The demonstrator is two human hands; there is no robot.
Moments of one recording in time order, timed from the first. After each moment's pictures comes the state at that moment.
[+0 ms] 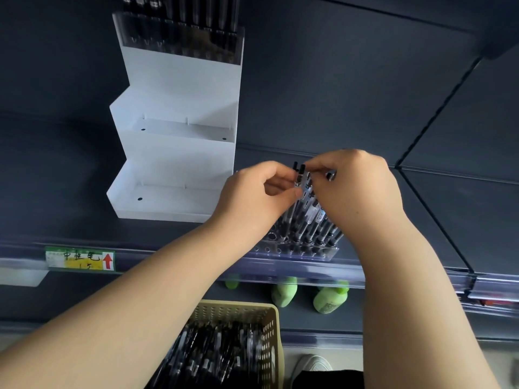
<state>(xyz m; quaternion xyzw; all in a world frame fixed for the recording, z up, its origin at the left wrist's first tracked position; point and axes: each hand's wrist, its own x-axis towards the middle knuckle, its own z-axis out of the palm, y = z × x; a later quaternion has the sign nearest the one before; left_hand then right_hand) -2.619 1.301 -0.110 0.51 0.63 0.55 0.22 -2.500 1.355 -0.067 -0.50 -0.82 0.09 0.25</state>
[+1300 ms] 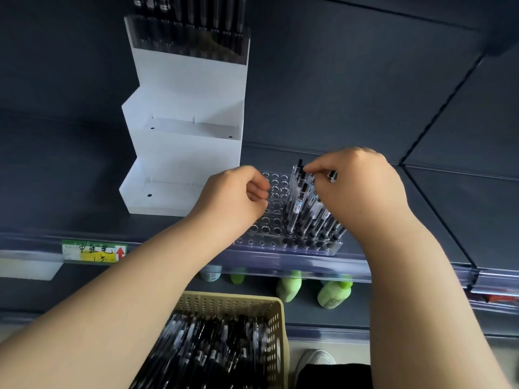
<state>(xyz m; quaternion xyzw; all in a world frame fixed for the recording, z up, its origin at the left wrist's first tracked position) -2.647 1.282 -0.118 0.52 0.71 0.43 0.19 -2.496 1.351 -0.066 -0.47 -0.85 0.04 0.24</state>
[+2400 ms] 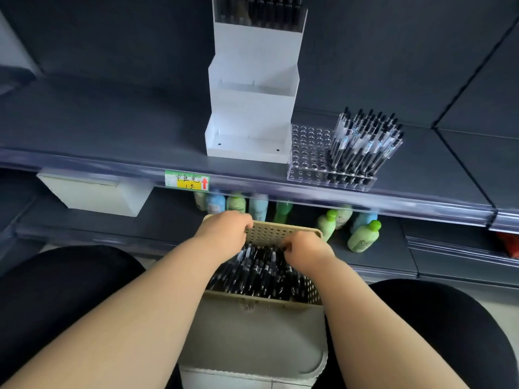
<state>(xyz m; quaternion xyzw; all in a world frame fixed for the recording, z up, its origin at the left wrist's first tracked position) -2.675 1.129 -0.212 0.57 0.80 0.04 0.17 -2.515 1.215 -0.231 -0.44 -0.86 0.22 -0.12</state>
